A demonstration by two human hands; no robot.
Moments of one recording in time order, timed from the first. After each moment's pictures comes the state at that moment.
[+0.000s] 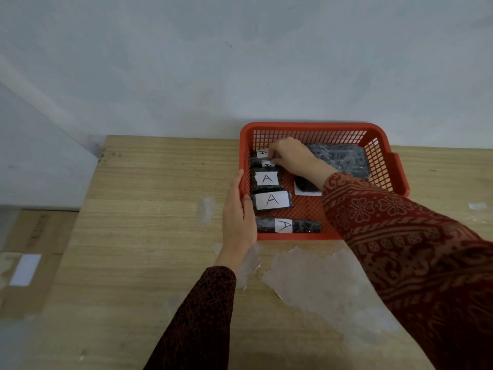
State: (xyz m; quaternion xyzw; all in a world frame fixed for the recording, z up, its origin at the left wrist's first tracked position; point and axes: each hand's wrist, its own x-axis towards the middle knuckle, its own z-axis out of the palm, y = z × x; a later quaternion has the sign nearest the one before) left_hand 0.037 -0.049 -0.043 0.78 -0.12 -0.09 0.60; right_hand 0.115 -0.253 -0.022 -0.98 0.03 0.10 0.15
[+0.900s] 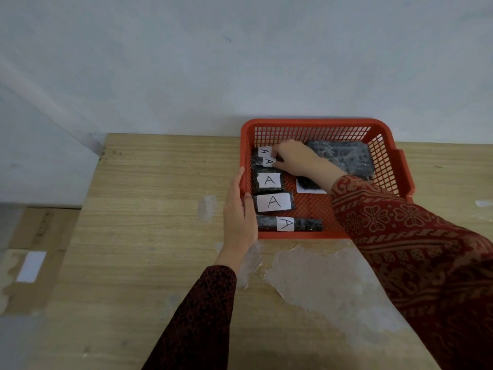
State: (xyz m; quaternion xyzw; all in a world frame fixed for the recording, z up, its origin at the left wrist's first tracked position) left_hand 0.037 -0.049 -0.042 0.79 -0.12 -0.09 0.60; right_hand 0.107 -0.250 -0.019 -0.98 0.03 0.15 0.12
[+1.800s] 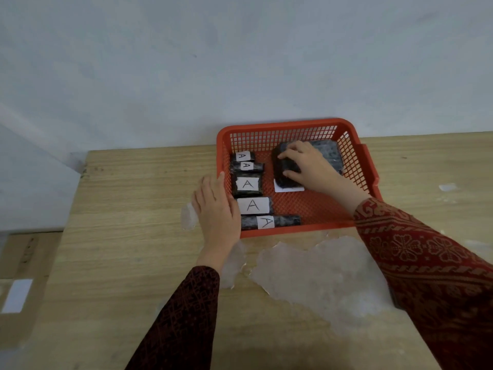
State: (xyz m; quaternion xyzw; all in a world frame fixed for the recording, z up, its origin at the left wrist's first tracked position) left_hand 0.038 -0.052 -0.031 0.94 -0.19 0.05 0.29; right_hand 0.015 -0.292 0.000 -0.98 0.07 0.02 0.16
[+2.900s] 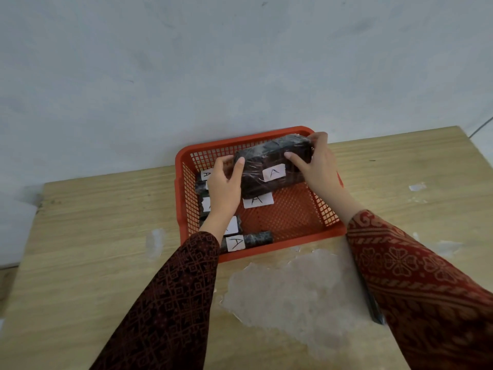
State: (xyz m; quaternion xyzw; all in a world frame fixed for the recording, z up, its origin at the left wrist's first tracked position) left_hand 0.077 -0.180 -0.010 0.79 -0.11 -0.14 0.58; right_hand -0.014 -0.359 -0.002 -0.85 0.30 -0.22 0.37
